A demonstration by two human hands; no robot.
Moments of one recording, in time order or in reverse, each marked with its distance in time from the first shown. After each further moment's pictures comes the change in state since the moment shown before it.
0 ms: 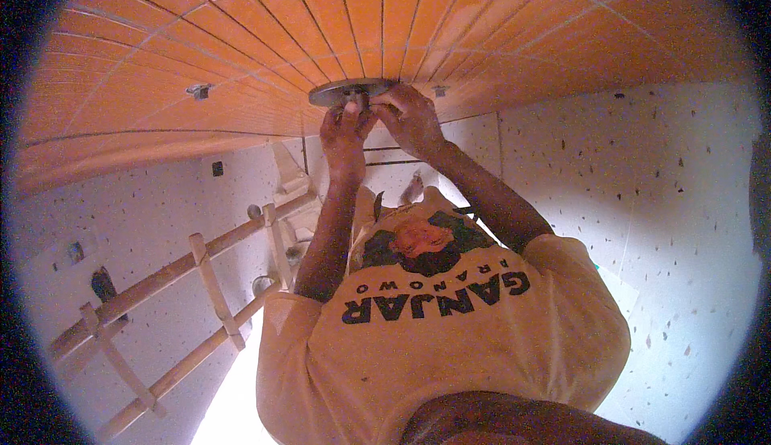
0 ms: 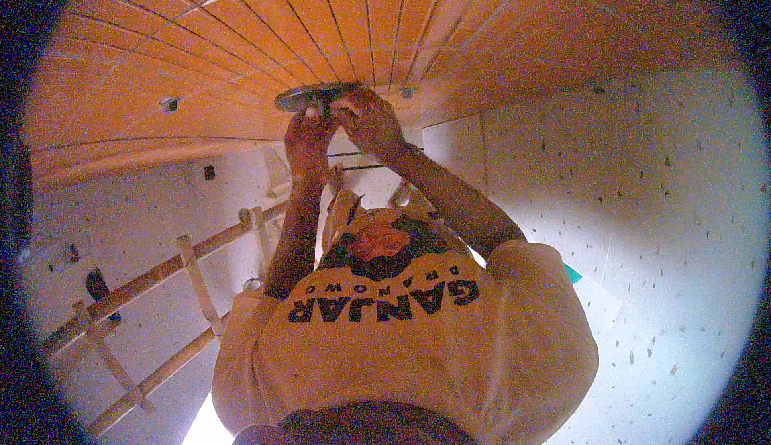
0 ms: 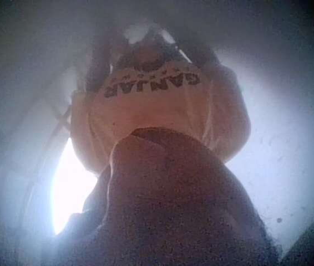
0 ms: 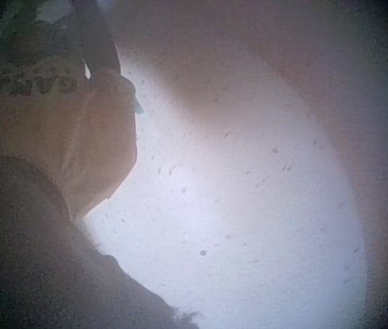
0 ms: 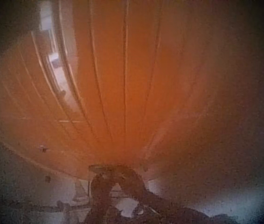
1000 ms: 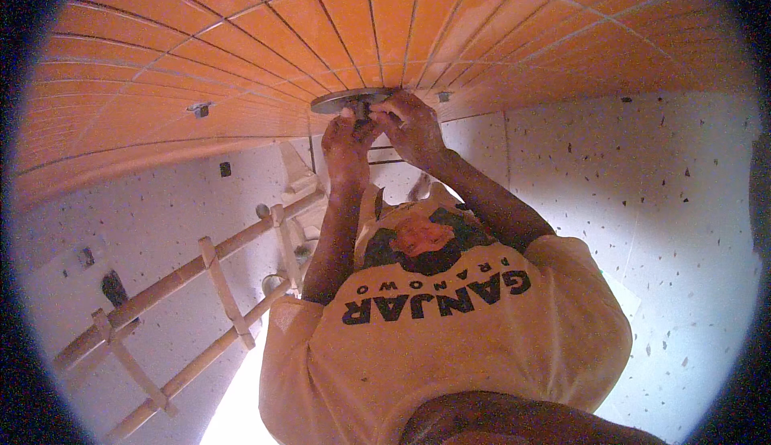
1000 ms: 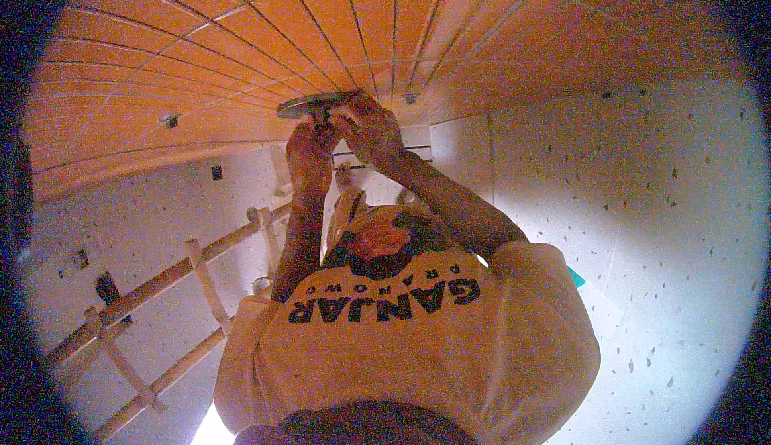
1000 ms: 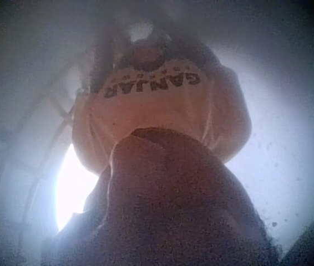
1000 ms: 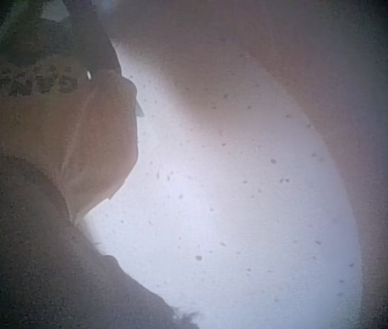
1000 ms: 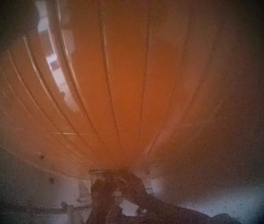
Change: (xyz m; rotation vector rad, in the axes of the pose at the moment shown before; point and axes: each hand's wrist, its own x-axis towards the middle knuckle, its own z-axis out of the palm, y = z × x) left_hand 0.000 0.030 0.001 0.018 -0.014 -0.167; right_hand 0.002 -0.010 0.000 0.056 0.033 0.055
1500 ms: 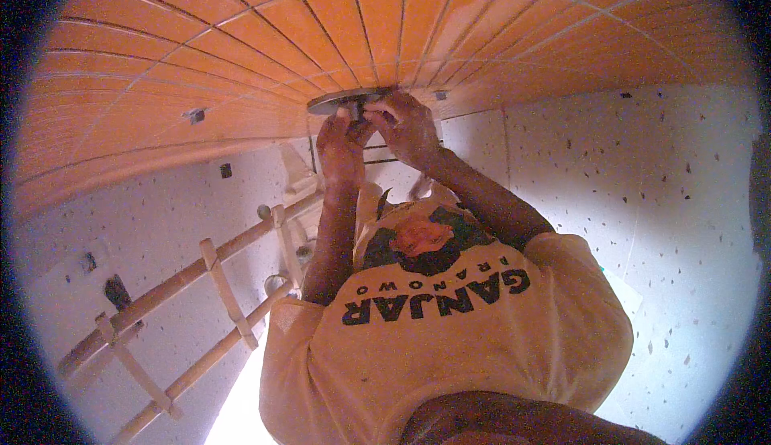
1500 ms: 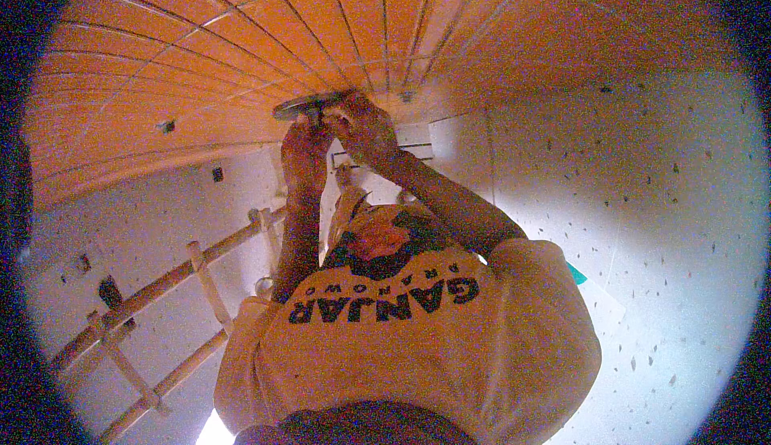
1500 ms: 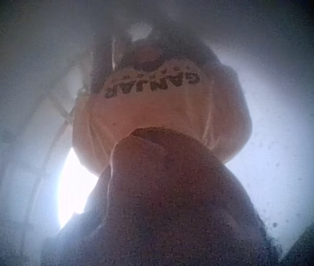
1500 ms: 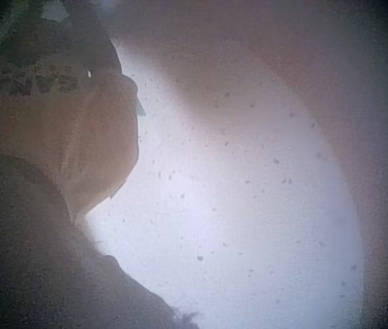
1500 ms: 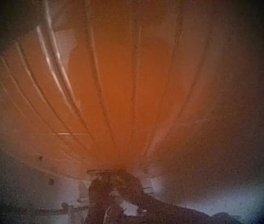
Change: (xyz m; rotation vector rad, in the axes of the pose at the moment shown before) left_hand 0.005 -0.003 -0.002 -0.059 0.019 -0.022; right_hand 0.000 0.001 0.006 -0.013 0.018 0.018
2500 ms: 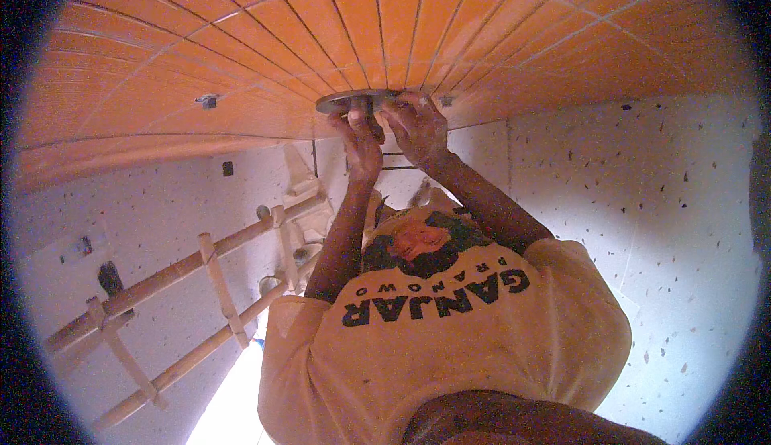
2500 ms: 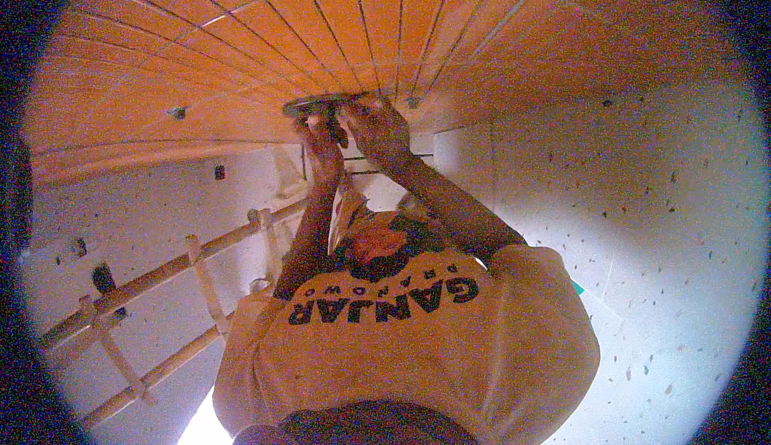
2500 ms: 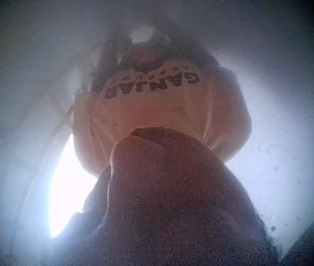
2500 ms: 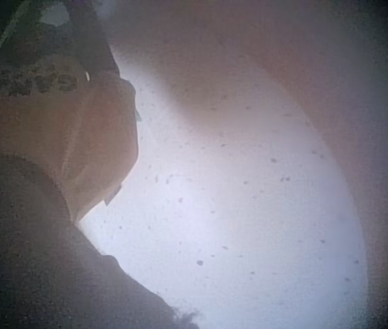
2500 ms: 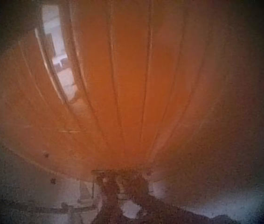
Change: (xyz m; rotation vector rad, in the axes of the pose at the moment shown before) left_hand -0.003 -0.013 0.030 0.021 0.078 0.215; right_hand -0.011 0.019 0.009 0.296 0.161 -0.024
